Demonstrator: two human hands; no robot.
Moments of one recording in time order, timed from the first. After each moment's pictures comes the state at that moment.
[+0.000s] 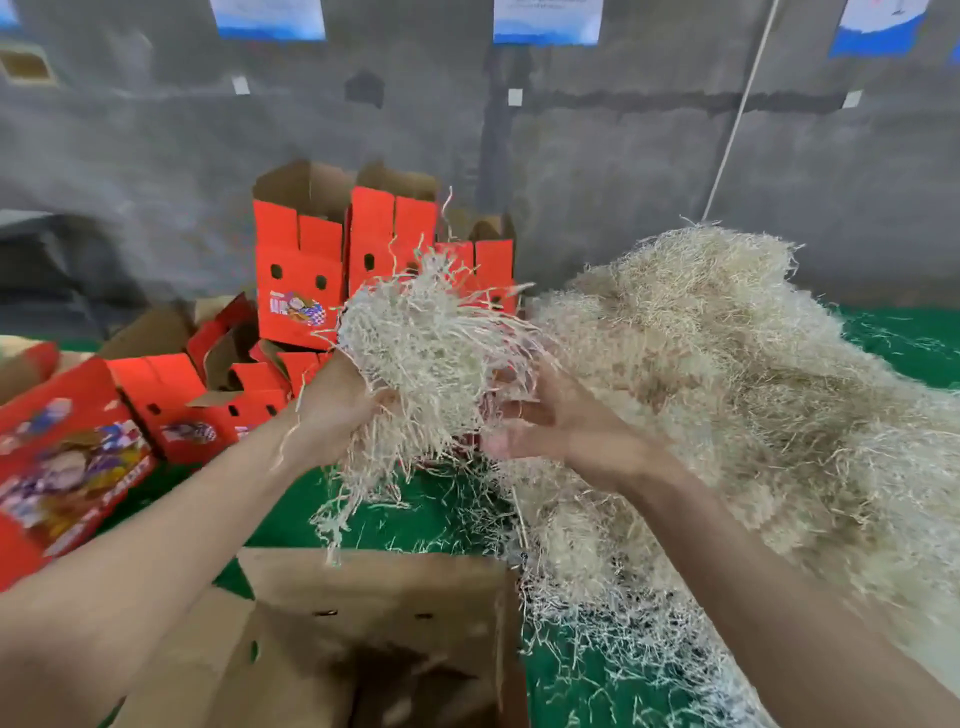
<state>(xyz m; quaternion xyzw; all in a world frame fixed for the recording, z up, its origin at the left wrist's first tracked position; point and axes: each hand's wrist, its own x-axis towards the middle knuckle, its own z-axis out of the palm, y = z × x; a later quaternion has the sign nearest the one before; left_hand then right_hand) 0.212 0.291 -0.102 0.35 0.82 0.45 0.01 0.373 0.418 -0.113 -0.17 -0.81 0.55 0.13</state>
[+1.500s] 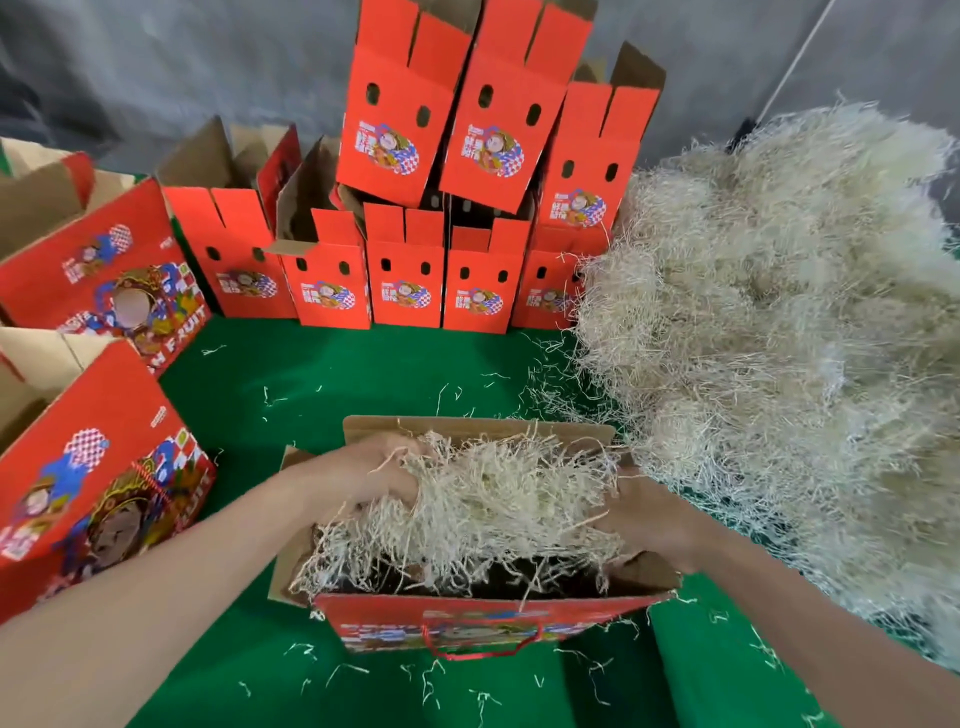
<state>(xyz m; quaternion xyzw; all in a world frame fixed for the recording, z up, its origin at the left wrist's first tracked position) 0.109 0.129 -0.268 0.28 0.73 0.31 0.54 0.332 0.294 -0.254 -0.44 -0.77 0.43 -0.15</state>
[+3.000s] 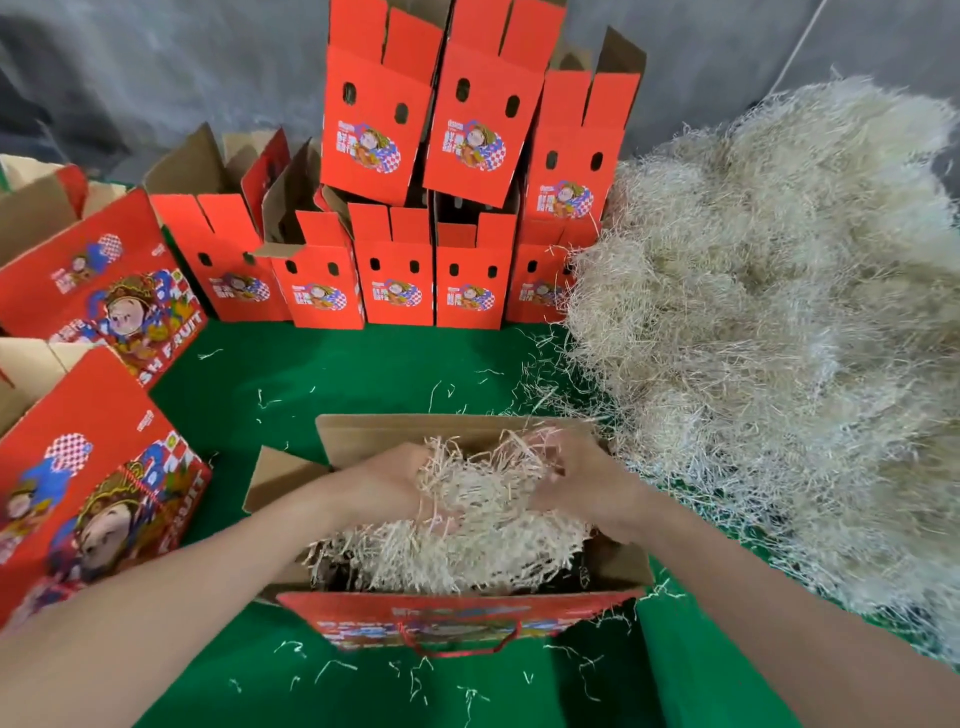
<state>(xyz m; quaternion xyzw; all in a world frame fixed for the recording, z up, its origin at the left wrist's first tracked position) 0.137 0.160 -0.288 0.36 0.78 0.21 0.48 0.310 0.293 -0.256 -0.36 -0.74 0.56 -0.07</state>
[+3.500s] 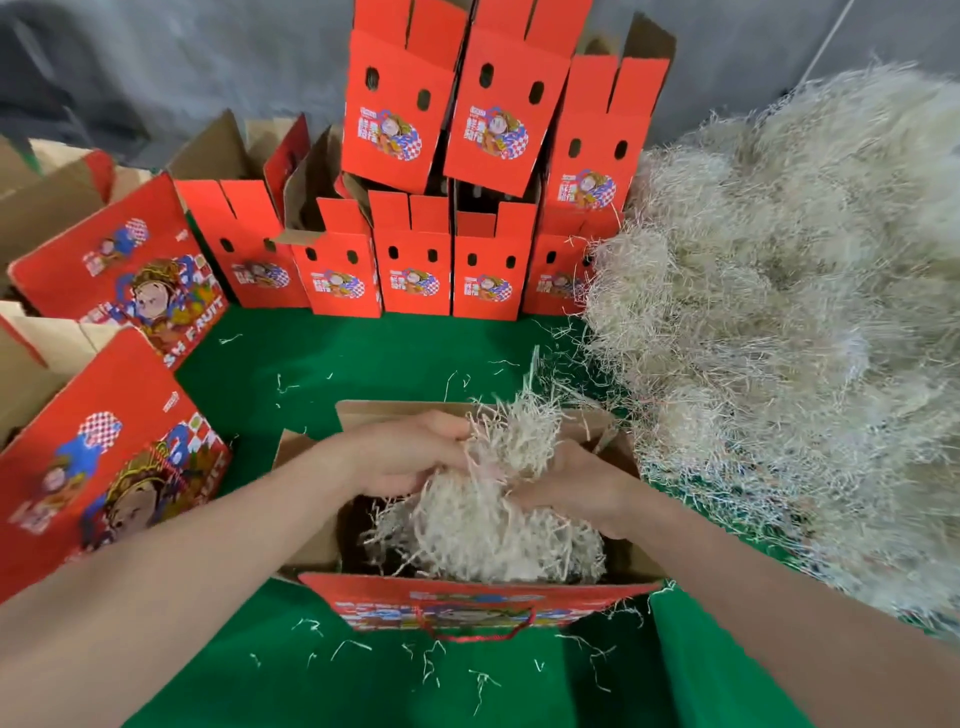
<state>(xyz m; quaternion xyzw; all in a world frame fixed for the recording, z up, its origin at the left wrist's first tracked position) 0.138 0.165 -0.257 0.29 0.64 0.36 0.61 0.295 0.284 -0.264 -0.34 -0.72 0.59 -0.14</state>
